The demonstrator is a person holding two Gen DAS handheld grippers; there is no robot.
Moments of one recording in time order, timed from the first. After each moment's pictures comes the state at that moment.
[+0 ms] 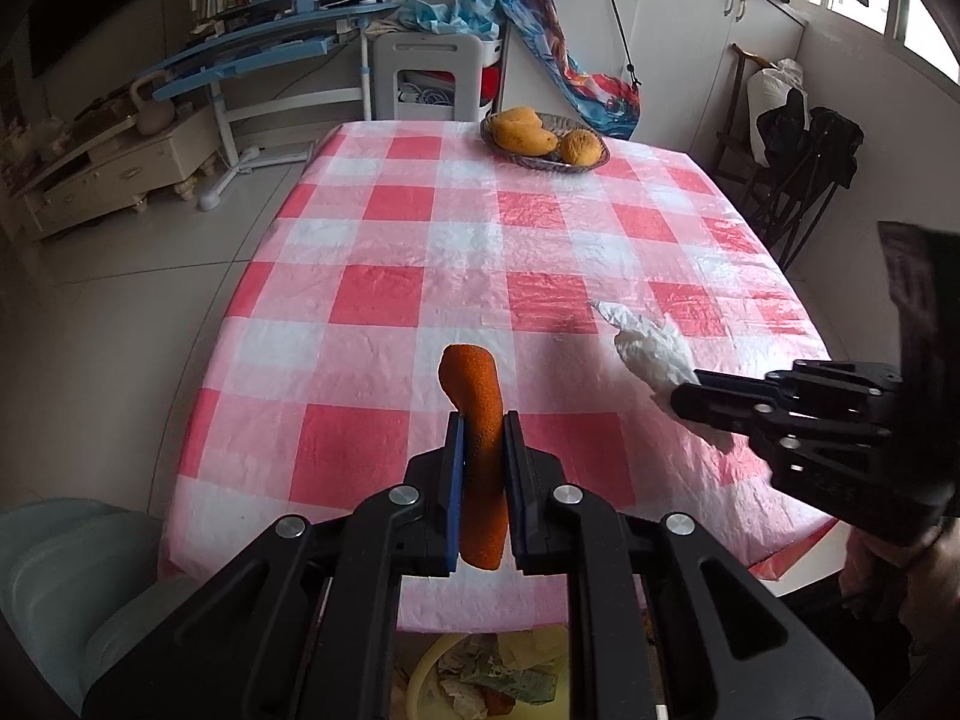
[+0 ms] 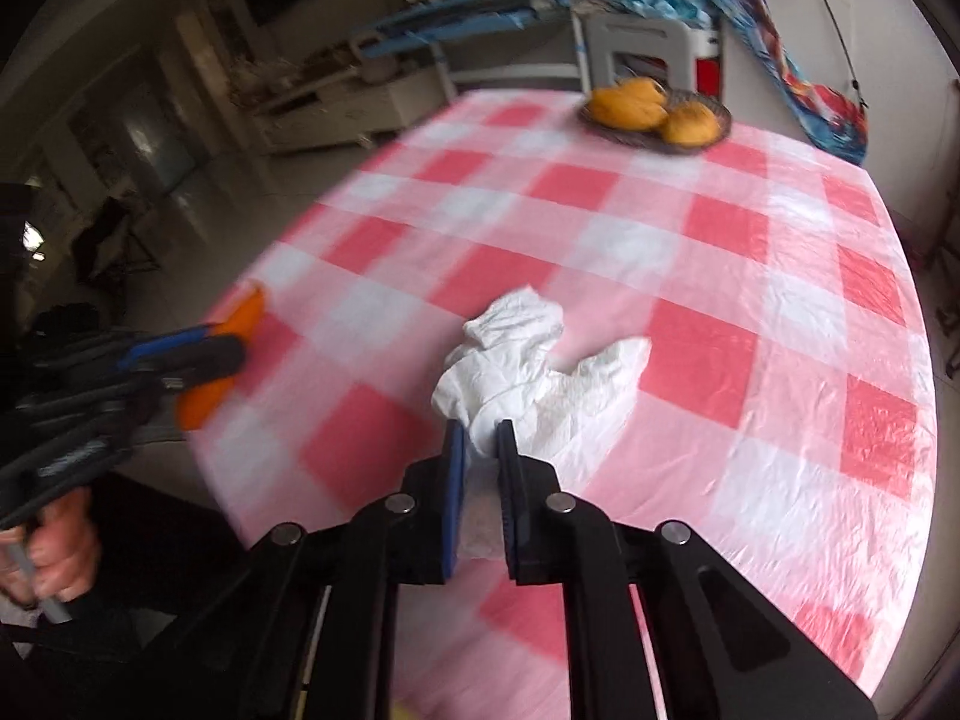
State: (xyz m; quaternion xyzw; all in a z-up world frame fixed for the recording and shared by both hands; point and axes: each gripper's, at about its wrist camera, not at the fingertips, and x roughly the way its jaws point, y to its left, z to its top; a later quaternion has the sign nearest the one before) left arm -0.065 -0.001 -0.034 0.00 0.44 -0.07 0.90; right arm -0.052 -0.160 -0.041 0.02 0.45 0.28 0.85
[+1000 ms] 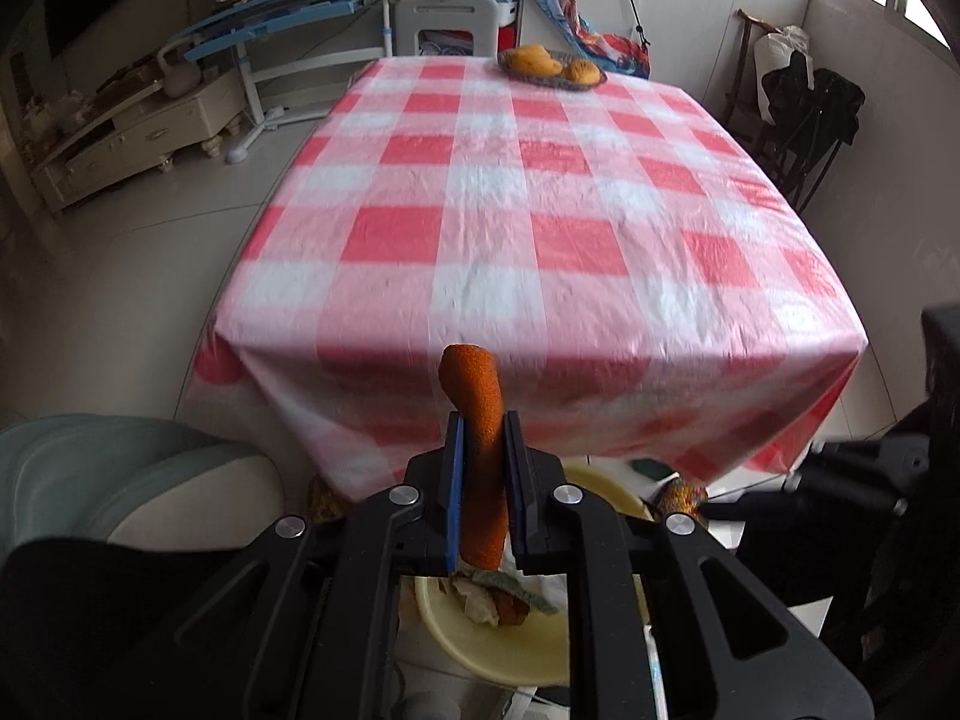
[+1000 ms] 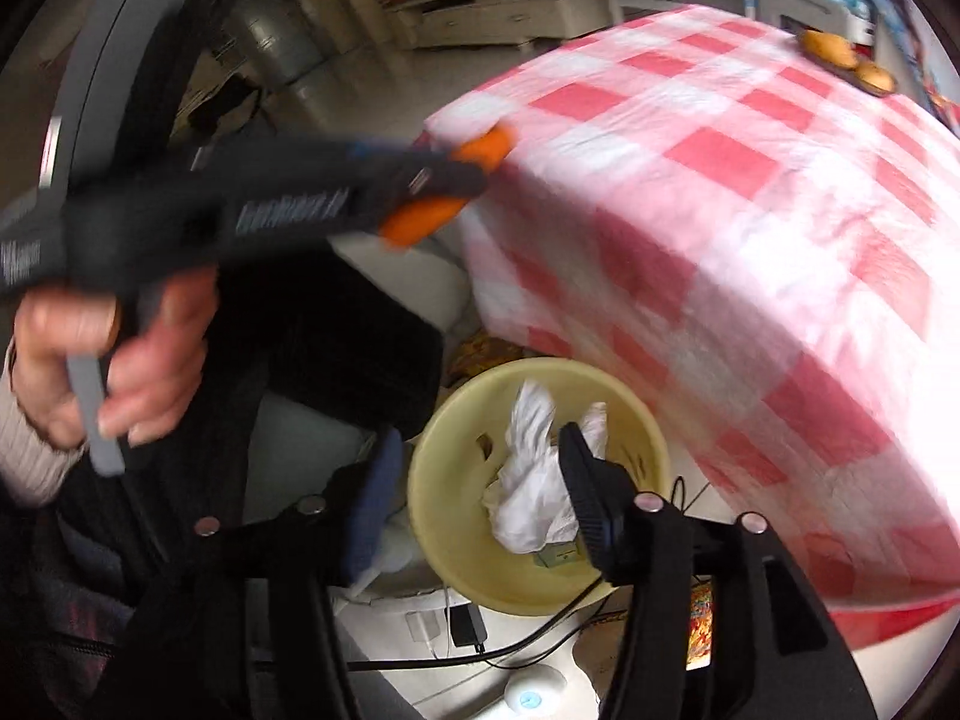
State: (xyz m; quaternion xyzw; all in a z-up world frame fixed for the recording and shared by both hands) left arm -0.186 0.015 -0.059 0.01 0.48 -0.05 0.88; right arm -0.213 -0.092 -0.059 -0.04 0.51 0.38 0.77
